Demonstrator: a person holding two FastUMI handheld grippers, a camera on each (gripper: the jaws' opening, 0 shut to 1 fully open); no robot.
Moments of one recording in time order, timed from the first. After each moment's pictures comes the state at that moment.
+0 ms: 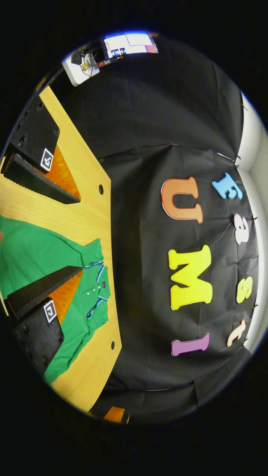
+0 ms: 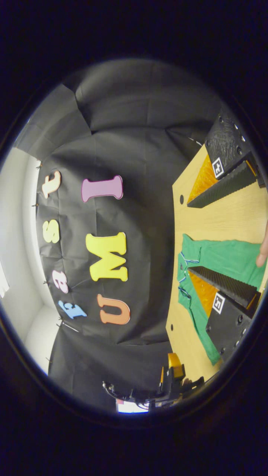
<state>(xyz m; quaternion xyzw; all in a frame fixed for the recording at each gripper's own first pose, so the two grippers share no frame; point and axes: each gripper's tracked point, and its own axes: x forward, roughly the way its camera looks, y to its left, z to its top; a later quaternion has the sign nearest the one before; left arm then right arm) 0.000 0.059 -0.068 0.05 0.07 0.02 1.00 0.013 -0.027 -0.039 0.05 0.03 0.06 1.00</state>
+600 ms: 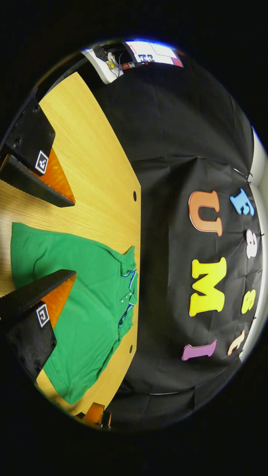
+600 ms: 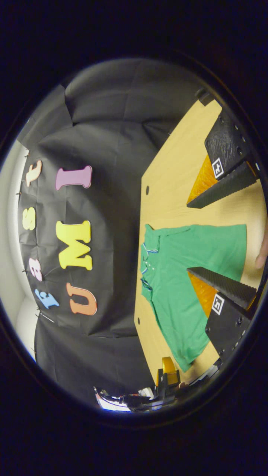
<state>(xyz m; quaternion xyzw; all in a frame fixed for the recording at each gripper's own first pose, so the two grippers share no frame) -0.044 0.081 -0.184 0.02 0.15 0.01 0.99 -0.025 0.021 -0.177 0.03 0.16 0.08 0.98</state>
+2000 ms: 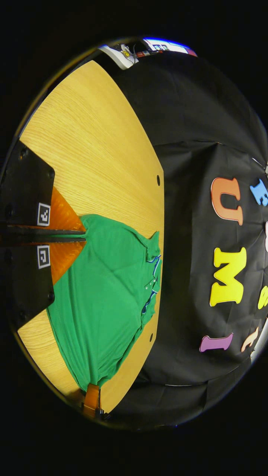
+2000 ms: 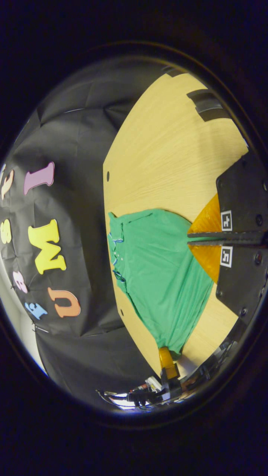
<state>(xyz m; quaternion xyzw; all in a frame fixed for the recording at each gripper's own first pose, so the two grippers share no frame) -0.039 0.058 -0.201 0.02 0.17 -0.03 0.99 -0.035 0.038 -0.223 0.08 0.26 0.13 0.95</state>
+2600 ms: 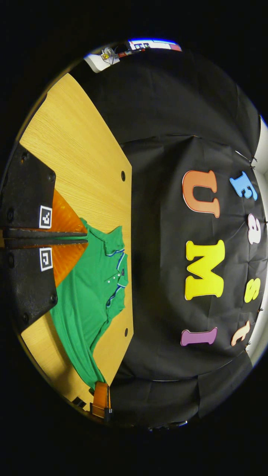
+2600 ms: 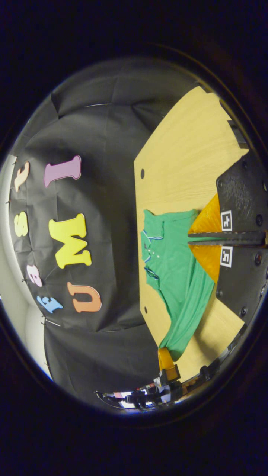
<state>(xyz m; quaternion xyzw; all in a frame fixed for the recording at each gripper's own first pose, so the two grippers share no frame) 0.010 0.041 -0.097 0.02 0.08 -0.05 1.00 0.038 0.028 -0.109 0.08 0.16 0.12 0.98</state>
